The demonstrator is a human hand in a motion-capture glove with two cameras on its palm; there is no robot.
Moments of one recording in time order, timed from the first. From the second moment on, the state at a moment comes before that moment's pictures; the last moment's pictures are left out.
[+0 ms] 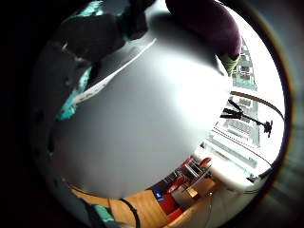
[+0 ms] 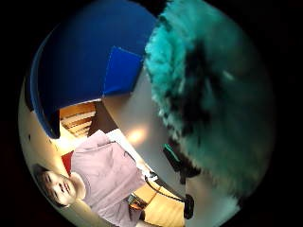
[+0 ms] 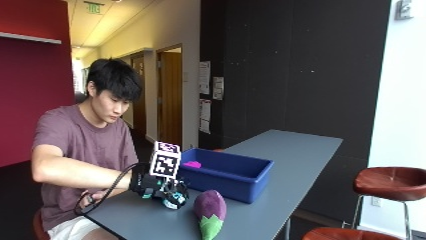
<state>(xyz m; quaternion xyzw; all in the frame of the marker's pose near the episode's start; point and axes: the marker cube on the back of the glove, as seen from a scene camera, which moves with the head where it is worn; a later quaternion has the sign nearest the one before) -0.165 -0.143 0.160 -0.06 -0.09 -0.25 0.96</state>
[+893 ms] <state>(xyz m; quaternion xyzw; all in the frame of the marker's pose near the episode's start) -0.171 -0.118 0.092 -0.15 -0.09 -0.13 0.98</state>
